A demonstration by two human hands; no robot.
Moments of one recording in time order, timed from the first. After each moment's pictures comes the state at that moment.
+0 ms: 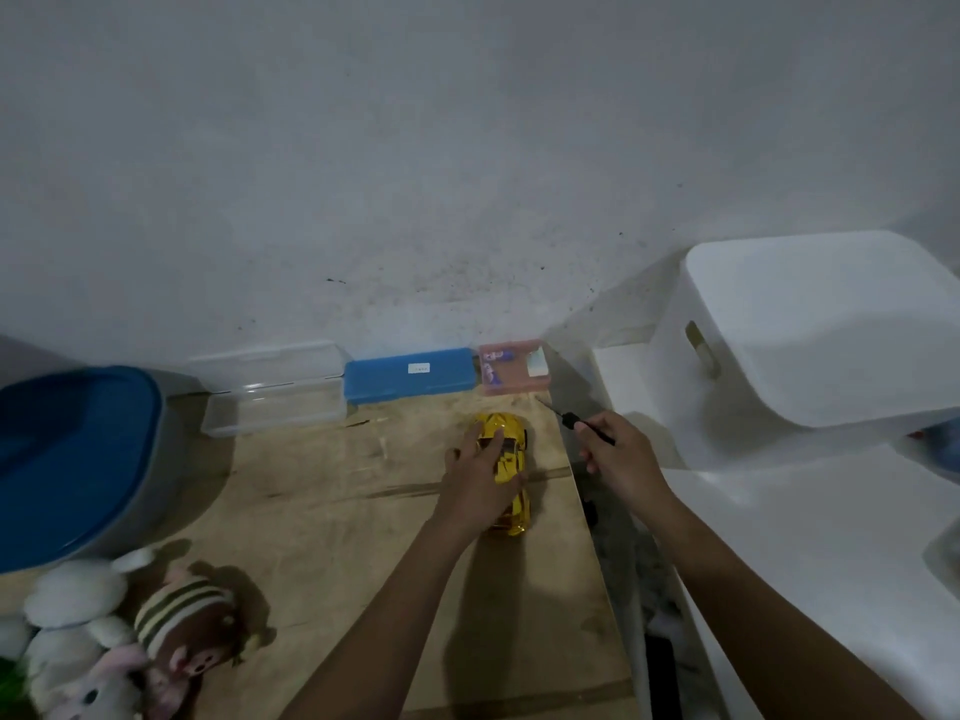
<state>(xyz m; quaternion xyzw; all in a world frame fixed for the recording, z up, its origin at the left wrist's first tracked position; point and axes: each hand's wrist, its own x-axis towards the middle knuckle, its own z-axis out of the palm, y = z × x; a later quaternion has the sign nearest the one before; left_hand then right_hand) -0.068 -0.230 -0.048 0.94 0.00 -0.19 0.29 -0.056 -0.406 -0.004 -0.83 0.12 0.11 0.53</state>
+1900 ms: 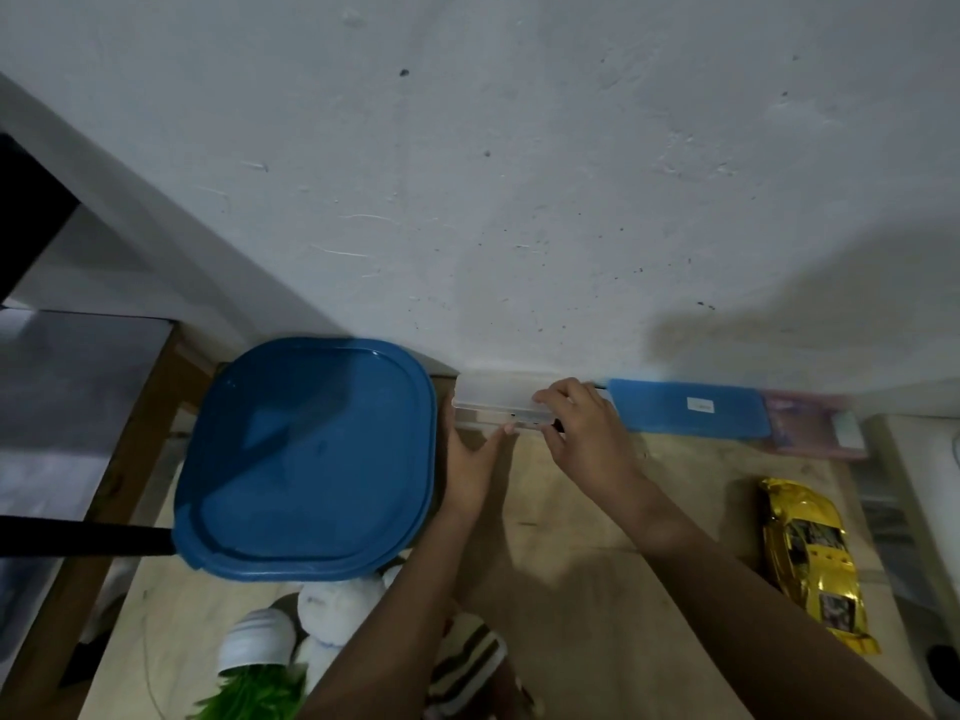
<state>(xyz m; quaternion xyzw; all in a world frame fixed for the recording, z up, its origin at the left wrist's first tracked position) -0.029 0.080 -0.097 0.67 0.28 0.05 0.68 0.018 -0.049 -0.044 -0.95 -0.21 0.05 0.21</state>
